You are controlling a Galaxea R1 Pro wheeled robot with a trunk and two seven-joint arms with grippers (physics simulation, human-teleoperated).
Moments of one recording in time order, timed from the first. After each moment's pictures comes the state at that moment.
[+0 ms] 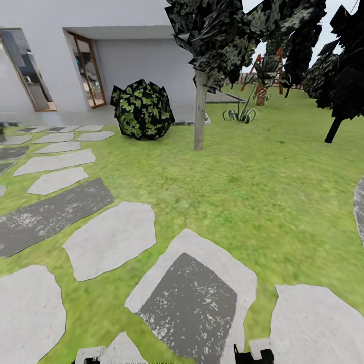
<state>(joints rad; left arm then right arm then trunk) -0.31 0.11 0.06 -0.25 0.04 -0.26 0.00 -0.41 0.00 0.26 -0.04 -0.08 -0.52 -0.15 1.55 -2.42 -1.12</state>
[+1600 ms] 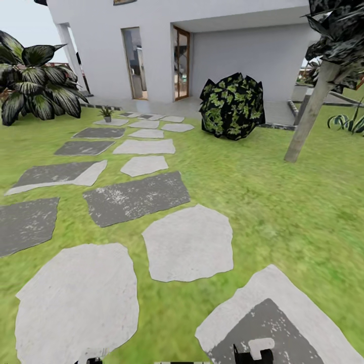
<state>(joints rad) -0.31 0.10 0.06 -0.24 0.04 -0.26 0.00 -0.41 0.00 0.26 -0.04 -0.08 -0.52 -0.15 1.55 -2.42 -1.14</state>
